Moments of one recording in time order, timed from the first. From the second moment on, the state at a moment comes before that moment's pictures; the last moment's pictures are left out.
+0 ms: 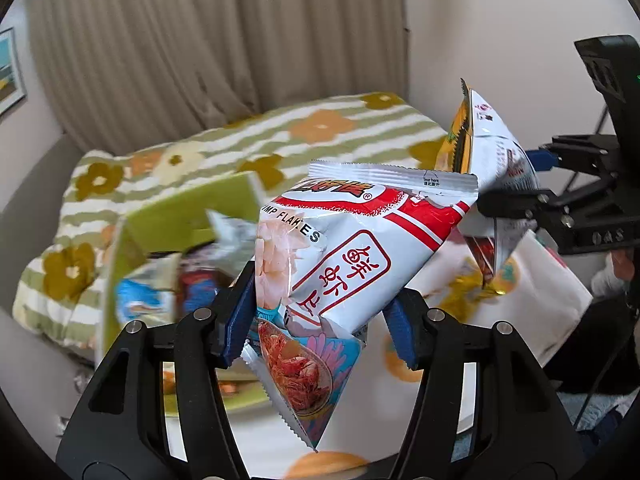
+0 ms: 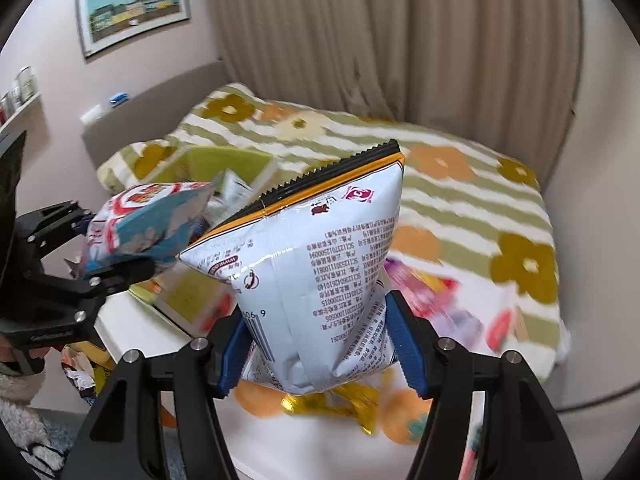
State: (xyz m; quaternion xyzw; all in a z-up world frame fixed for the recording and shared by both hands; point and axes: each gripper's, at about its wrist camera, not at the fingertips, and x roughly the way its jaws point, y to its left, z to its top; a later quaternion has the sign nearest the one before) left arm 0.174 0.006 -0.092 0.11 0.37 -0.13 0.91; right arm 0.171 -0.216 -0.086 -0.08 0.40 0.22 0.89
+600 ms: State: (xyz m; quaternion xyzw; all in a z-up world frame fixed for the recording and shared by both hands) left arm 0.274 0.141 -0.081 0.10 0.37 -0.12 0.91; right arm 0.217 -0.050 -0.095 -0.09 0.41 0.27 0.87
